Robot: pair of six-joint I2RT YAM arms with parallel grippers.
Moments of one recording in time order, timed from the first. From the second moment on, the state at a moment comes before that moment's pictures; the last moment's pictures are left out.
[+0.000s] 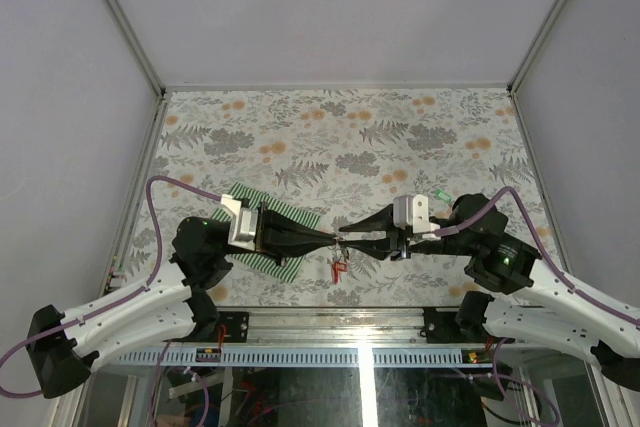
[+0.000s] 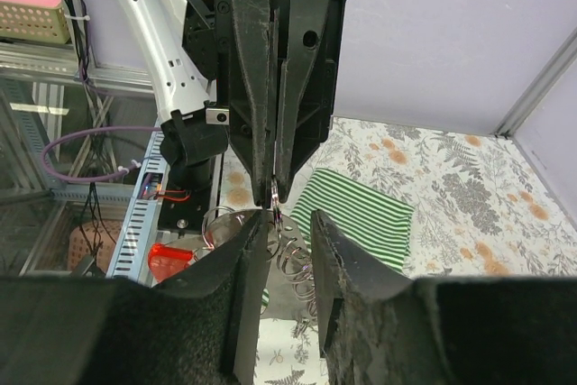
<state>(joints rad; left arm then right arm) -0.91 0.77 0.51 0.79 0.69 -0.21 1.04 0.73 0.83 -0.01 -0.49 -0.16</state>
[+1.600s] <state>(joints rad) -0.91 0.82 0.59 0.43 0.55 -0.12 1.04 1.18 1.50 -1.14 -0.23 -0.35</state>
